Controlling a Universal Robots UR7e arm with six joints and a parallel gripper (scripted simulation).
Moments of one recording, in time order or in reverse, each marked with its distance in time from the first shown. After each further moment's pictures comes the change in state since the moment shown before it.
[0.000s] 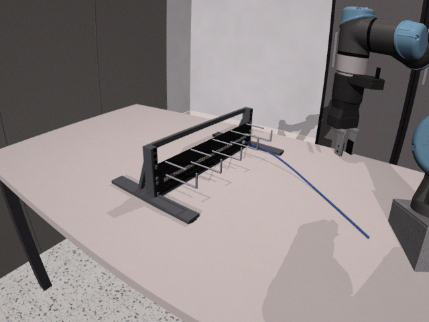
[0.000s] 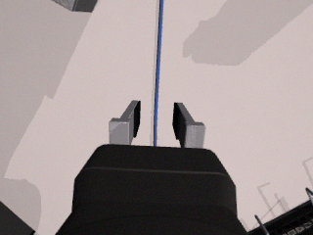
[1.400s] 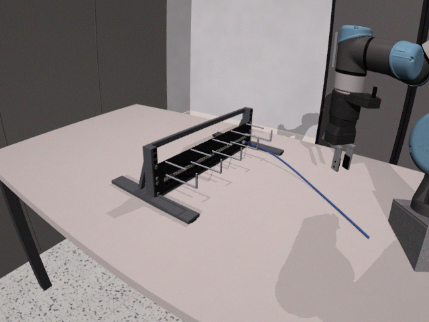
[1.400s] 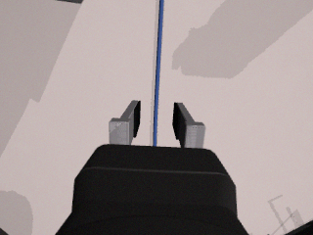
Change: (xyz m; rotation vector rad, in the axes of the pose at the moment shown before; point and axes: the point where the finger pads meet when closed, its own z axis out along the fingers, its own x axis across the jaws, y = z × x) arm 0.000 0.001 0.042 -0.001 0.000 0.000
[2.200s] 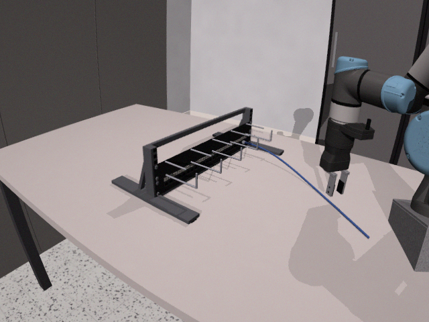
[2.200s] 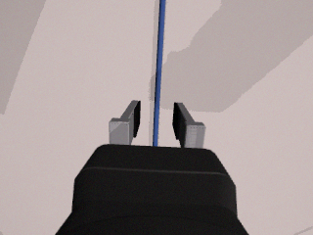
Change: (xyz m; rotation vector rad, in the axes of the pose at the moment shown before) arm 0.000 -0.001 0.073 0.002 -0.001 0.000
